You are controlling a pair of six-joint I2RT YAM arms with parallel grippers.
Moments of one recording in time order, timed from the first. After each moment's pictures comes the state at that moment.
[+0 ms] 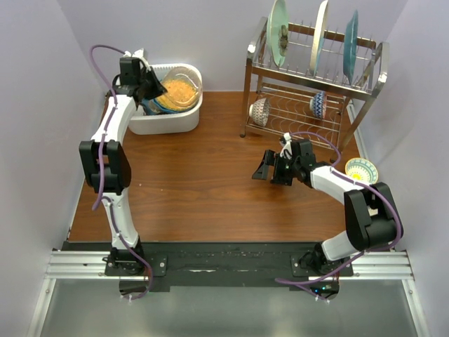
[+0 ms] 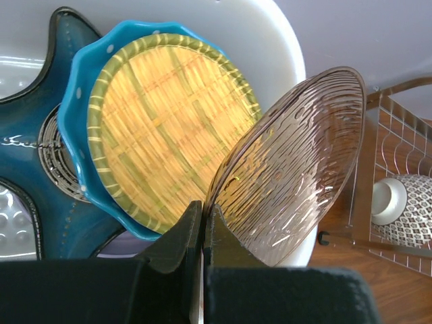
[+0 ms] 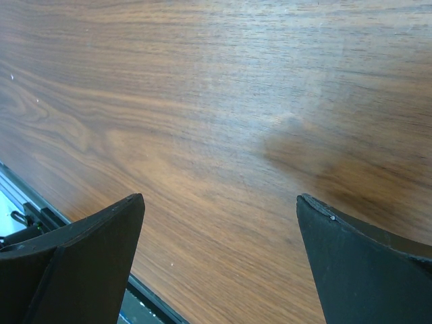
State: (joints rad) left arm 0.00 2.10 1.97 -0.41 0.24 -0.40; right arm 0.26 1.50 0.75 -0.11 -0.45 0.50
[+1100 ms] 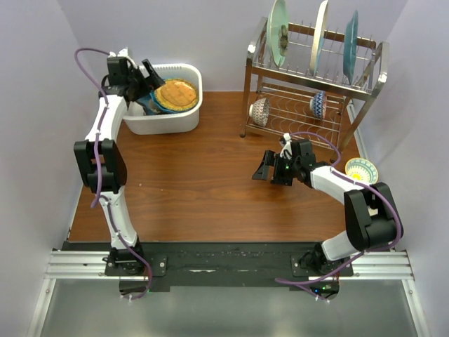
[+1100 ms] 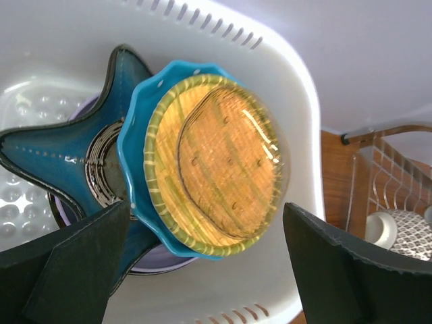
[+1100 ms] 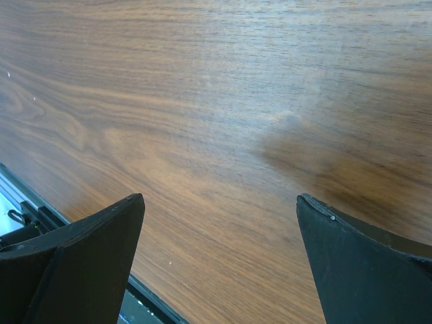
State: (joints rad) left arm 0.07 2.12 1.98 -0.36 0.25 -0.47; right arm 0.26 1.50 0.75 -0.12 -0.45 0.49
